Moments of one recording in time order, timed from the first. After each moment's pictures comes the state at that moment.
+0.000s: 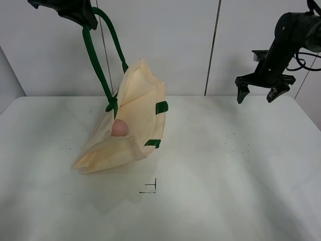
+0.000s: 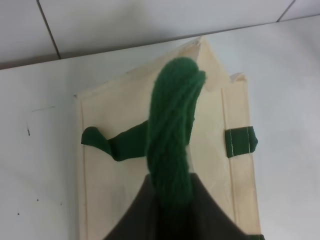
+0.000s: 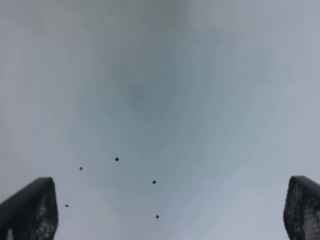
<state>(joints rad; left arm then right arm) -0.29 1.88 -2.21 -0.05 1.18 -0.11 0.01 2.26 -2.06 0.05 1.21 -0.03</state>
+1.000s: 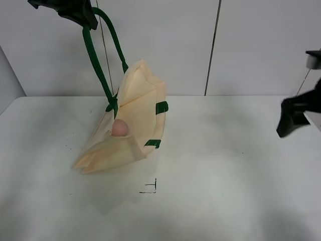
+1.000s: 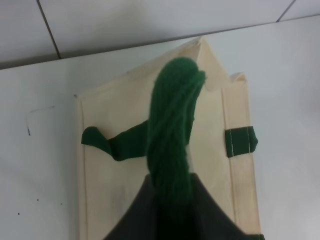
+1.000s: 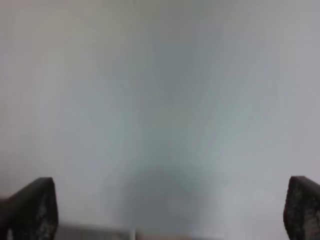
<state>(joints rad) -0.29 1.88 -2.21 -0.05 1.18 -0.11 0.04 1.29 -1.09 0.06 1.21 -0.04</state>
